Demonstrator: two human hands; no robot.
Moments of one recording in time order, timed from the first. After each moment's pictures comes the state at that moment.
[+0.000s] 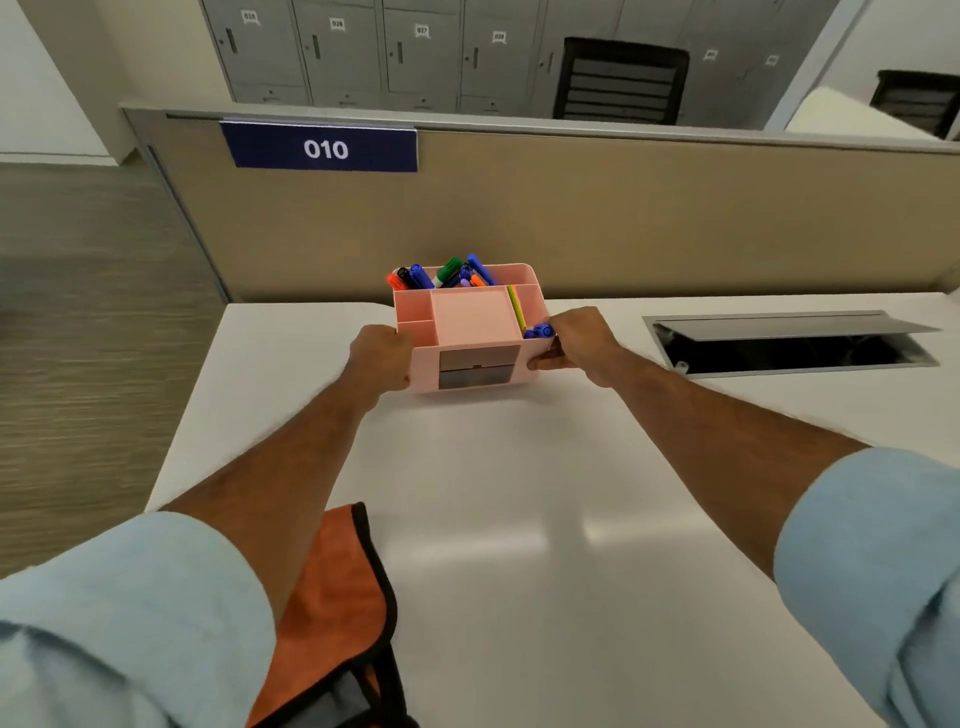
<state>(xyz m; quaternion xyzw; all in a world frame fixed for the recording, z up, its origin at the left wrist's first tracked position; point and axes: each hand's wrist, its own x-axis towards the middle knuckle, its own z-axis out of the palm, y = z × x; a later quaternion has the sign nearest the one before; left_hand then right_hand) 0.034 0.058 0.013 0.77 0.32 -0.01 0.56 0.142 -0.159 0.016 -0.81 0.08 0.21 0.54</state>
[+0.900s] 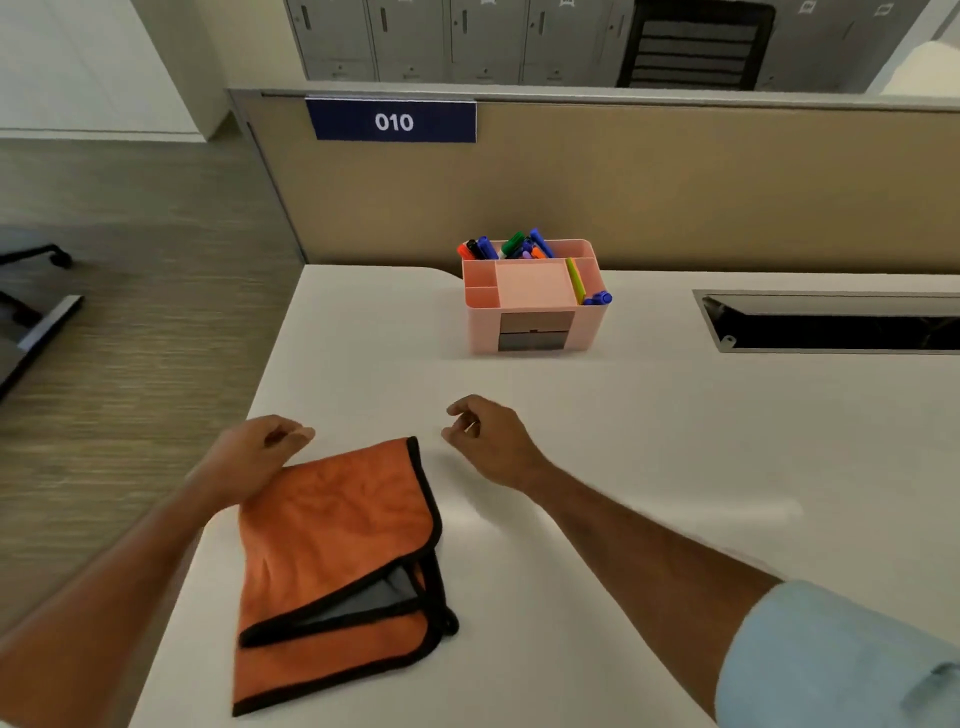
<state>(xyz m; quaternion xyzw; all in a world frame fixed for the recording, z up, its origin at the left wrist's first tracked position) -0.188 0.178 -0.033 0.90 0.27 -0.07 0.33 -0.053 -0.102 -0.050 -0.84 -0.22 0.23 0.44</state>
